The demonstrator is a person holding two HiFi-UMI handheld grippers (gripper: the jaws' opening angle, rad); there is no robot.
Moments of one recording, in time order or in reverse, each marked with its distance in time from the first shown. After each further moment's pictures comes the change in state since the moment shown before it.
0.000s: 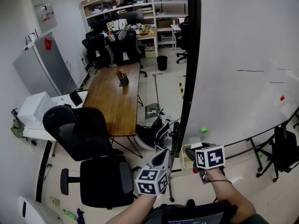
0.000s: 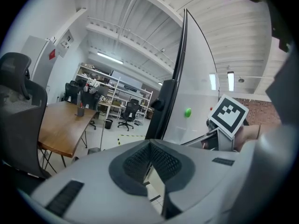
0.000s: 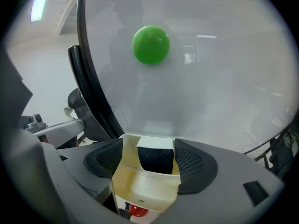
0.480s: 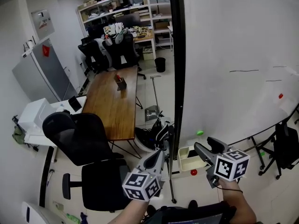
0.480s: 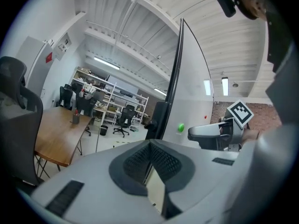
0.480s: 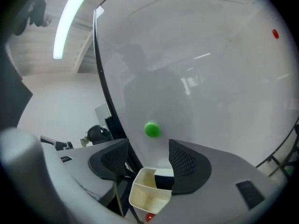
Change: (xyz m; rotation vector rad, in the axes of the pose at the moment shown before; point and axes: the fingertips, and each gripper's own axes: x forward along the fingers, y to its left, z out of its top) left arm -0.012 -0.017 0.043 0.015 -0.079 -0.057; right arm -0.107 -0.003 0.075 0.077 -0.433 0.204
